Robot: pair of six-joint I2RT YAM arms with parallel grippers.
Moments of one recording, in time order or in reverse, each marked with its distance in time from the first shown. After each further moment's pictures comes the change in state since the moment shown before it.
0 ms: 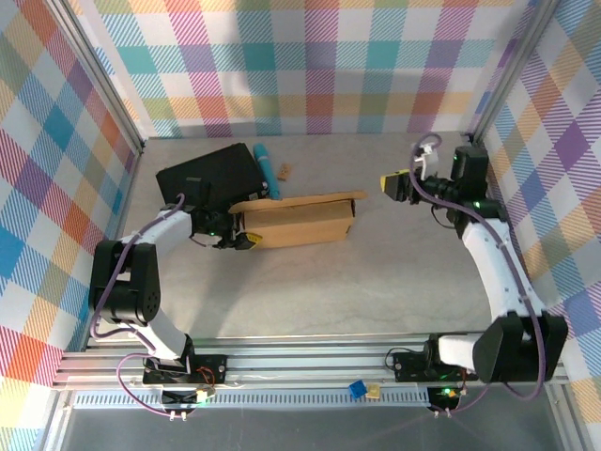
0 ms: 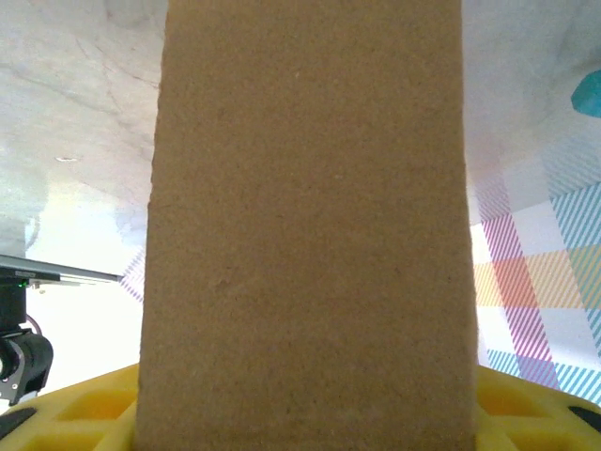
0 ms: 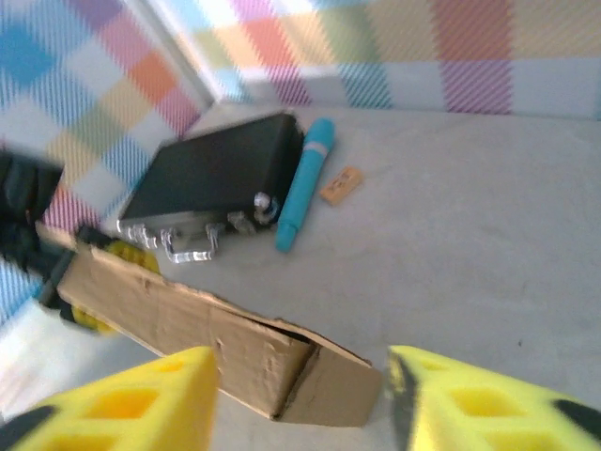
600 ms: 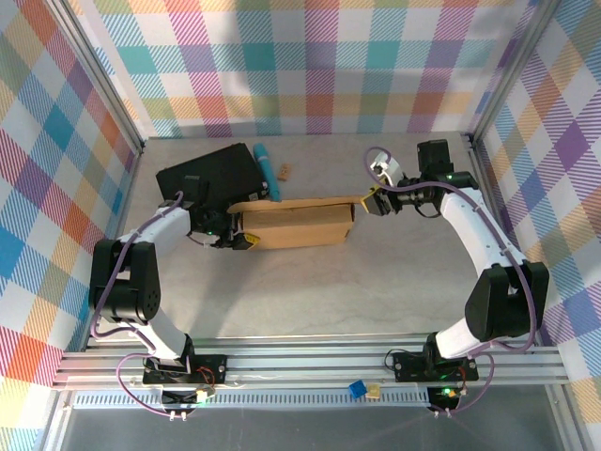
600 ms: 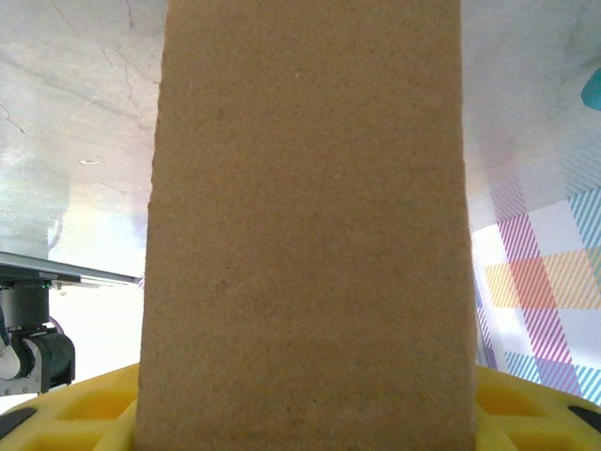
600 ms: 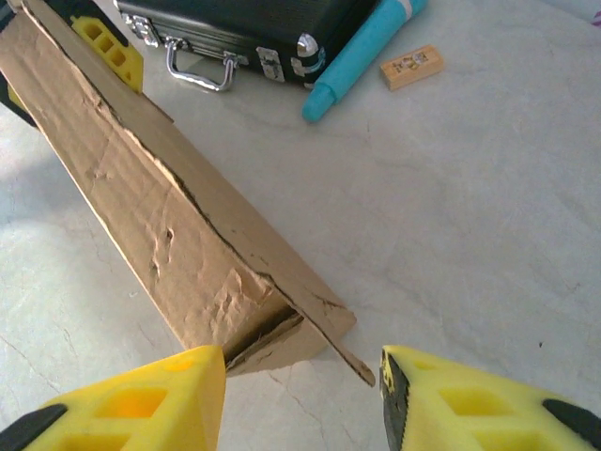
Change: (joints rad) left arm 0.011 0.010 0.038 -0.082 0.004 0.071; right arm 0.110 0.214 0.151 -0.324 0.053 -0.509
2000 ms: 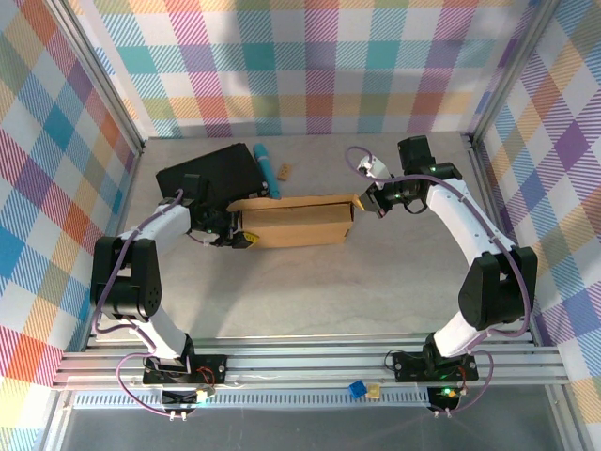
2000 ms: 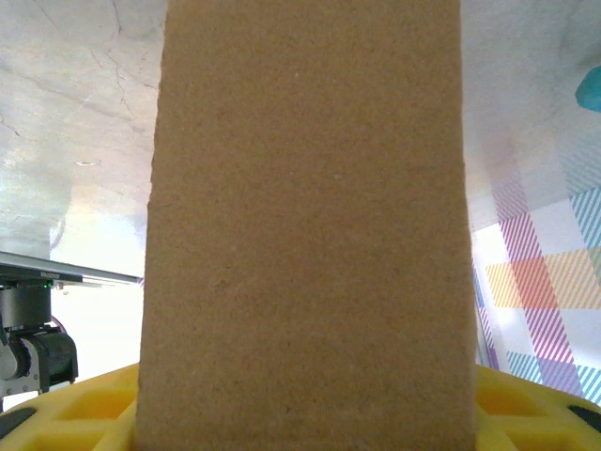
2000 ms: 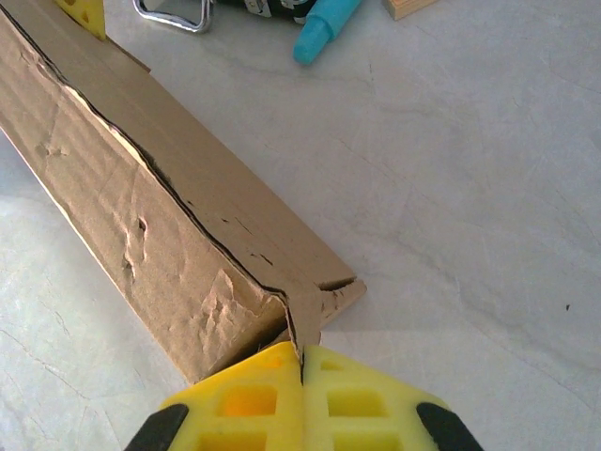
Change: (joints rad) left arm 0.005 0.021 0.024 -0.019 0.005 0.022; right arm 0.091 0.087 0.092 -0.091 0.142 0.068
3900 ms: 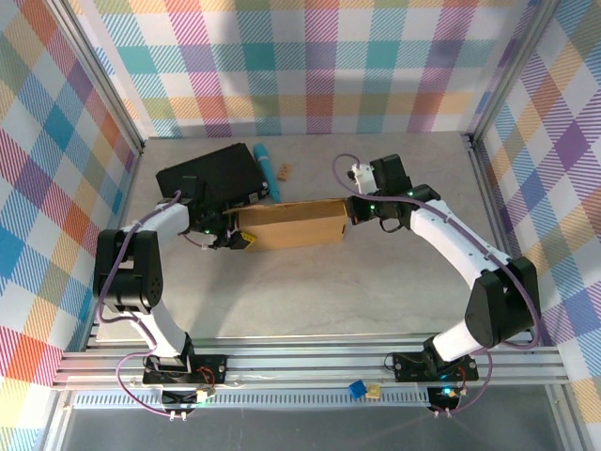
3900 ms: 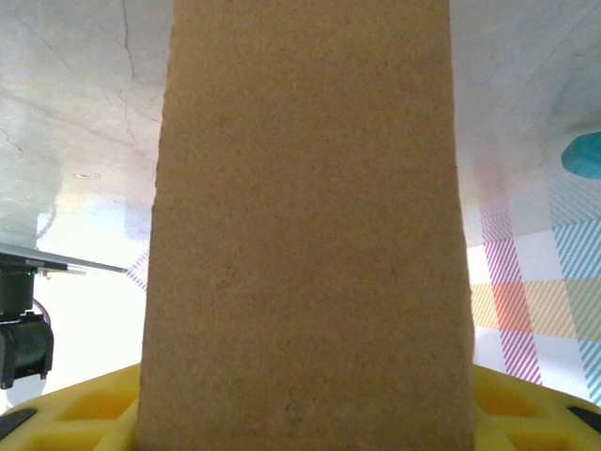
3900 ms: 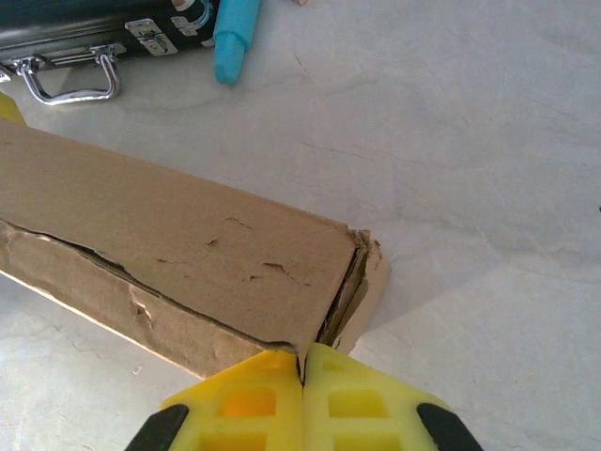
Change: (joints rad) left arm 0.031 0.066 0.006 0.003 0.026 -0.022; right arm 0.209 -0.098 -0.182 0.249 0.327 0.560
